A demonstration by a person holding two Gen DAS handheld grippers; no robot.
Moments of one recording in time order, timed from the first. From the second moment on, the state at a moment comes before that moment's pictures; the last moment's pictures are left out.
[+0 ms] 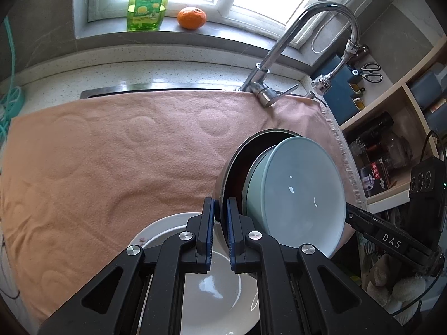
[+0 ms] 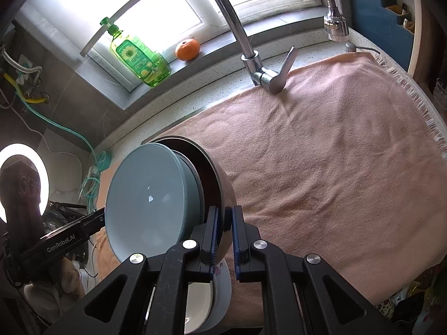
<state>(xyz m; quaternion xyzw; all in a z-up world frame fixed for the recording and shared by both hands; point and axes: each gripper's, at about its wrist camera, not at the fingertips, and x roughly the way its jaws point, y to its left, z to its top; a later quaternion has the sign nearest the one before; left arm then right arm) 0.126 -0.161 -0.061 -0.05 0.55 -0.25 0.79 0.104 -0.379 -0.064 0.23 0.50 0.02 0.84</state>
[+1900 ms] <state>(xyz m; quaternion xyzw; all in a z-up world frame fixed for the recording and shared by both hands) 0.075 -0.082 -0.088 -0.08 0.59 -0.25 0.77 0.048 -0.301 -0.099 0.24 0.54 0.02 0.81</state>
